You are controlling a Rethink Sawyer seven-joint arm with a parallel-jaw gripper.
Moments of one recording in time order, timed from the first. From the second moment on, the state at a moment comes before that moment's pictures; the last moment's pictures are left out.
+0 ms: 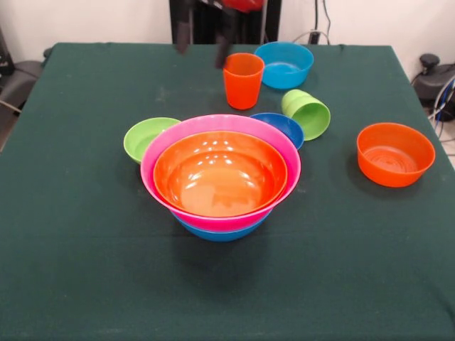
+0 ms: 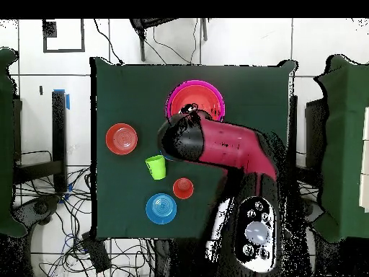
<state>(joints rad) -0.20 -0.78 -0.13 1.55 -0.06 0.49 2.18</state>
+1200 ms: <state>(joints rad) -0.49 -0.95 0.21 1.59 -0.11 0.63 1.91</state>
